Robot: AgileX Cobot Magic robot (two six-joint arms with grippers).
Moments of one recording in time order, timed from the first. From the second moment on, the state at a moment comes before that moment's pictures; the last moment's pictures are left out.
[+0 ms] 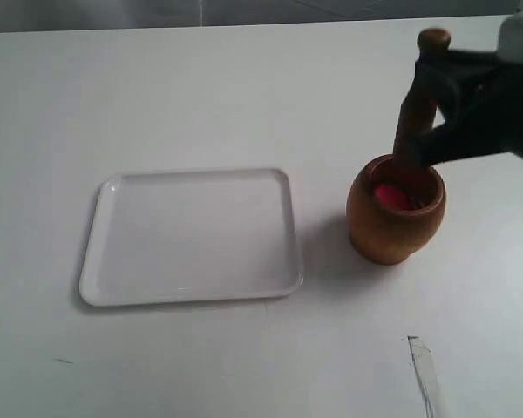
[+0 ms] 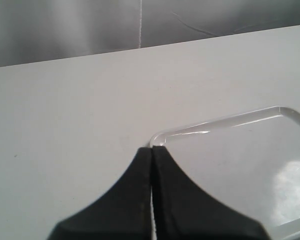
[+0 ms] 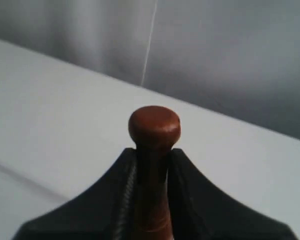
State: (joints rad) left arm 0.02 0.00 0.00 0.07 0.44 0.35; right arm 0.70 0.99 -0.46 0.54 -0.23 -0.60
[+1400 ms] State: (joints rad) left arm 0.02 0.00 0.00 0.07 0.44 0.35; right arm 1.07 2.05 -1.14 0.50 0.03 -0.60
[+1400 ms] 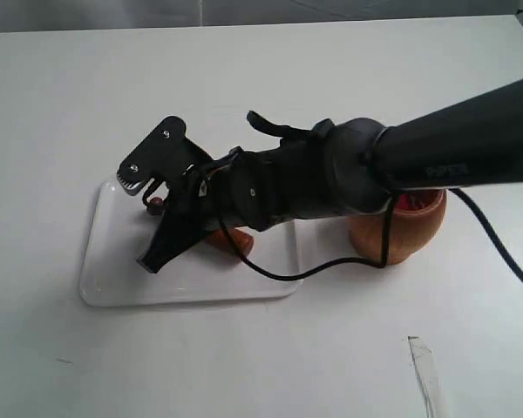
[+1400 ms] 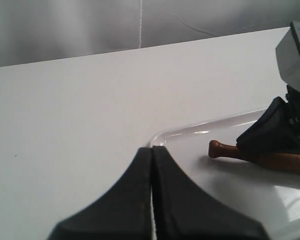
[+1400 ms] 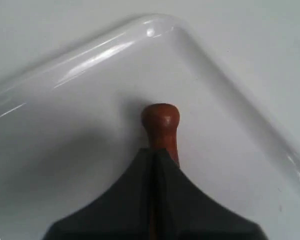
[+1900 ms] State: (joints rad) left arm 0.02 0.00 0.00 0.07 0.44 0.35; right arm 1.09 1.72 -1.18 0.47 0.06 -0.62
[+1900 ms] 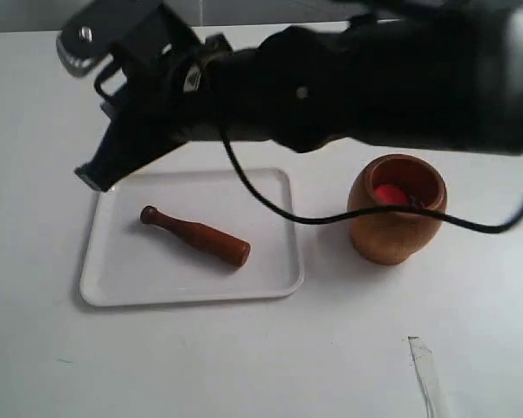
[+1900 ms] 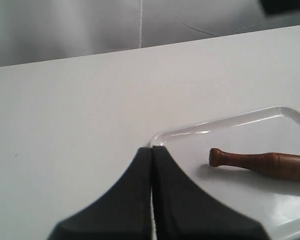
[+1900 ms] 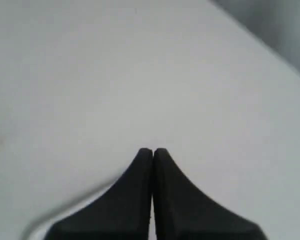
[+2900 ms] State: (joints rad) left arm 0.02 0.00 0.00 0.07 0.44 0.35; right arm 1.23 0.61 -0.44 0.47 -0.09 -0.49
